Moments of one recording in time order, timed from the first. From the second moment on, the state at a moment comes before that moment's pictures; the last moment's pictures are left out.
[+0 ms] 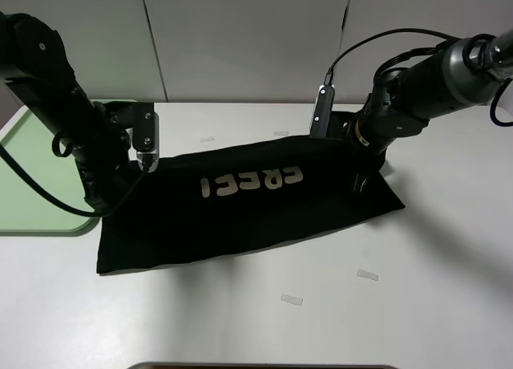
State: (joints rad) left arm -0.27 1.75 -1.00 -0.16 0.63 1.17; right arm 0.41 1.99 -1.04 -0.94 0.41 0.02
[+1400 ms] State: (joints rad) left arm -0.27 1.73 -1.00 -0.22 1.00 0.99; right arm 0.41 1.88 -1.04 -0.34 0.85 -0.15
